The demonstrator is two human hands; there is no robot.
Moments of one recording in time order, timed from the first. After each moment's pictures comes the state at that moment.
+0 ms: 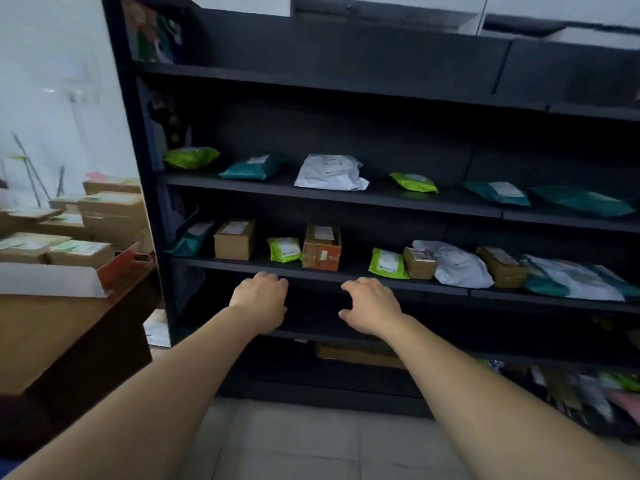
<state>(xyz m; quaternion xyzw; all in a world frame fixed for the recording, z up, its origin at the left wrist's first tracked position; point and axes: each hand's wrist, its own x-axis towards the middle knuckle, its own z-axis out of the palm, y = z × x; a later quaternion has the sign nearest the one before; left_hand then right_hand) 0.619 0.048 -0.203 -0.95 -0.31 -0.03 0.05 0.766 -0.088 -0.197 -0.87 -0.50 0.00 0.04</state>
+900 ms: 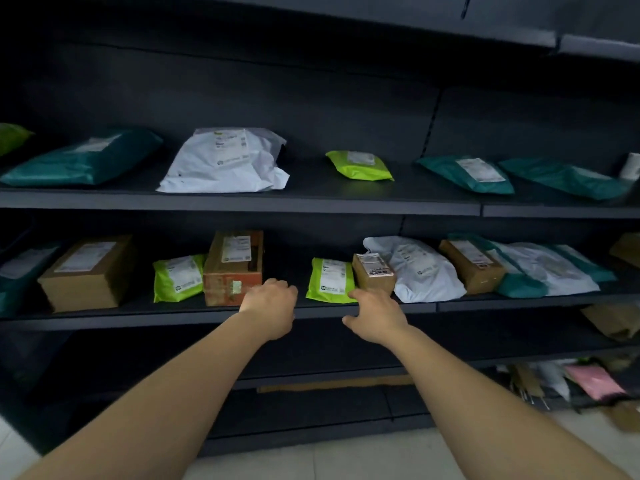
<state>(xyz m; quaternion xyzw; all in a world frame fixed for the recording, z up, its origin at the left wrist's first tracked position) 0.976 0.154 -0.259 -0.98 -0.19 0.03 0.03 1.090 -0.007 -0.259 -0.92 -0.37 0.07 0.09</state>
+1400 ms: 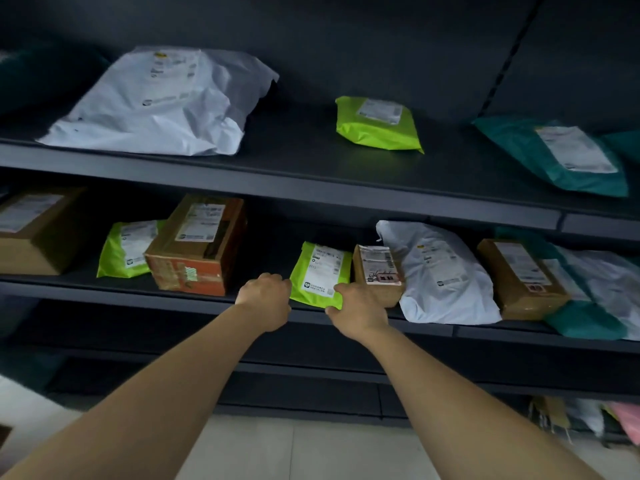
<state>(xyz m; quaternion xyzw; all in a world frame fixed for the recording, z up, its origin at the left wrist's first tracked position) 1.132 0.191 -0.345 -0.95 -0.29 0.11 -0.06 1.251 0.057 -0.344 -0.89 -0.41 0.15 0.10</state>
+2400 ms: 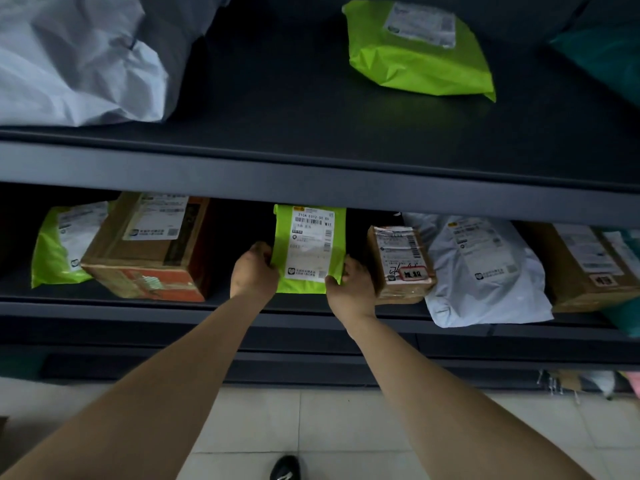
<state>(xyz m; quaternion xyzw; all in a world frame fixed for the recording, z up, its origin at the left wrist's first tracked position) 1.199 0.266 -0.419 -0.79 -0.49 -0.10 -0.35 1.294 0.138 -0.435 -0.87 -0.19 0.24 0.39</state>
